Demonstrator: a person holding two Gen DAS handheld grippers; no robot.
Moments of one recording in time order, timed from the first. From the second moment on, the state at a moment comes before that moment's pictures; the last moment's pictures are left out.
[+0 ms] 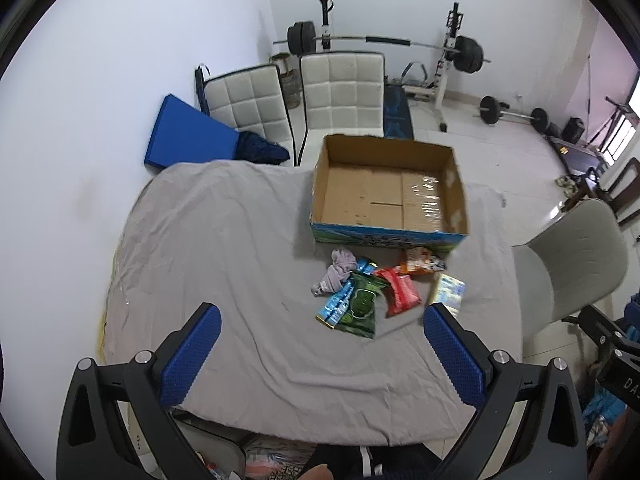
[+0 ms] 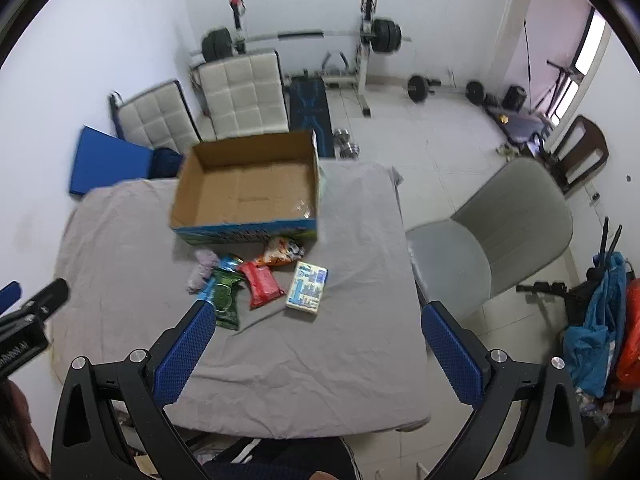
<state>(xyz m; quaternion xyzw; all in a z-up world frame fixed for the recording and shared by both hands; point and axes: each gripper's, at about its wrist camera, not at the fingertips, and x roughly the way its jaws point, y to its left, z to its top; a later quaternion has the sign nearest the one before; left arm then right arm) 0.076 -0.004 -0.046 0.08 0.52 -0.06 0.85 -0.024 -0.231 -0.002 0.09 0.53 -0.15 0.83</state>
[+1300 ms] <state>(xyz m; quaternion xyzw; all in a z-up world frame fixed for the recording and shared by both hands) 0.194 -0.072 -0.424 0.11 0.74 -0.10 0.66 0.143 -0.261 -0.444 0.17 0.76 -0.13 0.61</state>
